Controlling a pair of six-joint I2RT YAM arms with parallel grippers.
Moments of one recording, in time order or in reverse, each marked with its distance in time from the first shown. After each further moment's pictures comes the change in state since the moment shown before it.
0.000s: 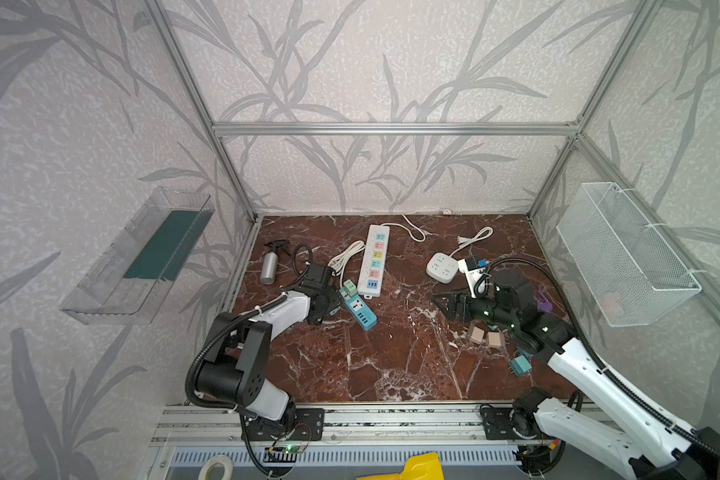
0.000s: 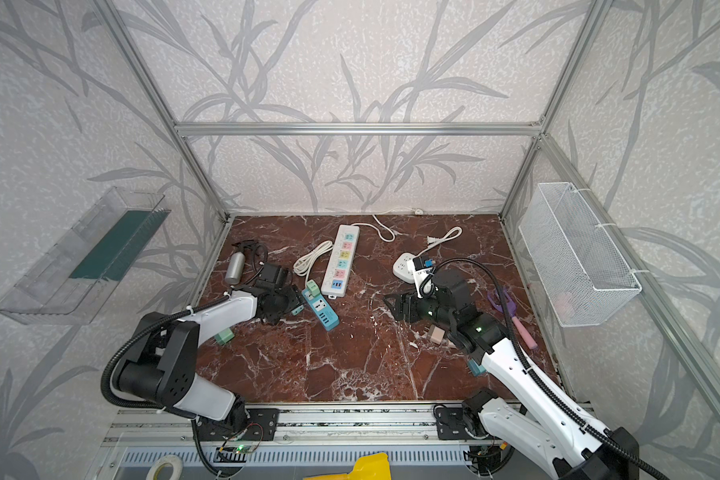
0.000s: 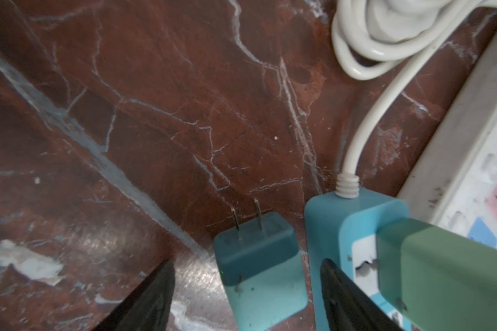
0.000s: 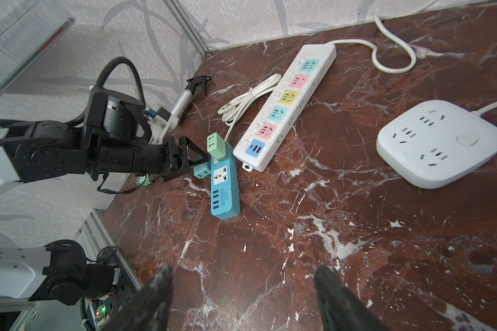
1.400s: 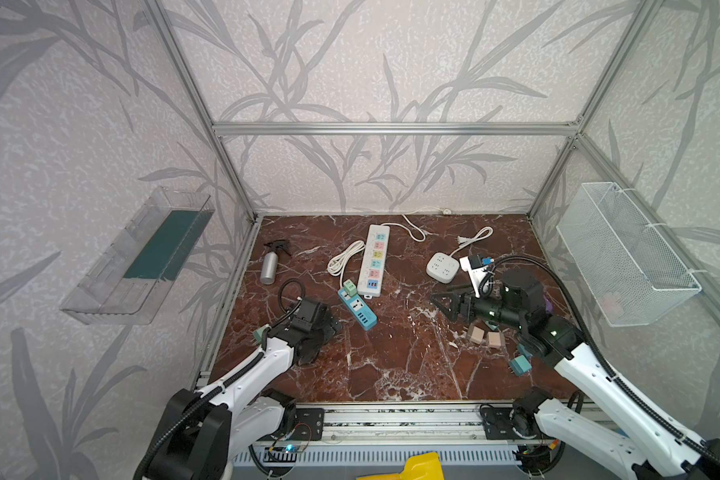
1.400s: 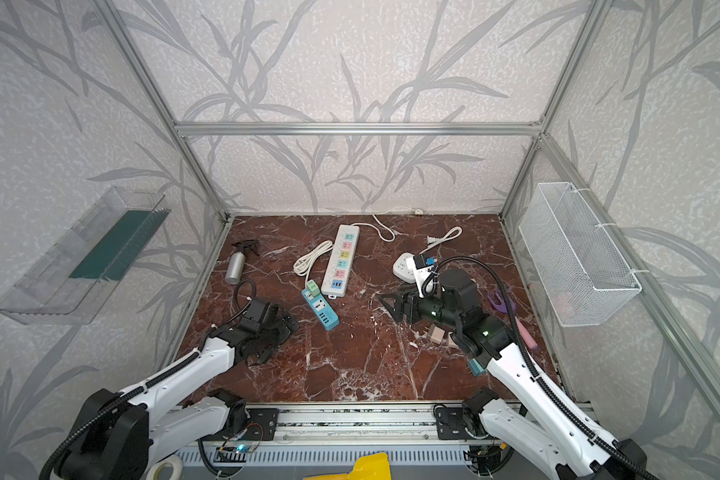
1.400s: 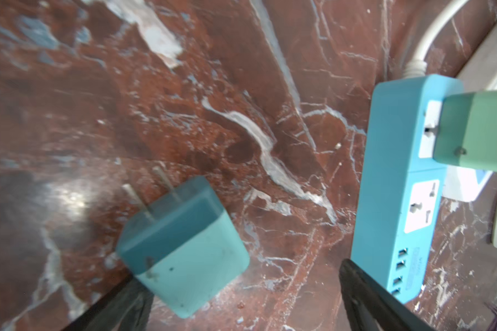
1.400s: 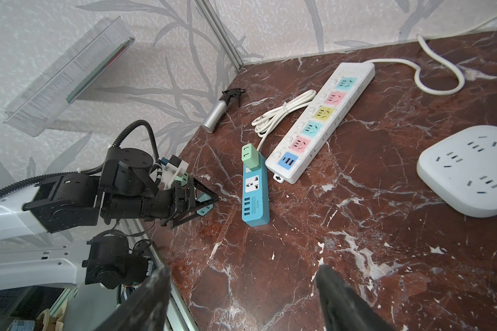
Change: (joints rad) left arm -0.118 -0.472 -0.334 -0.069 0.028 -0.296; right arm 0.000 -0.049 0.018 0.036 -0.091 0.019
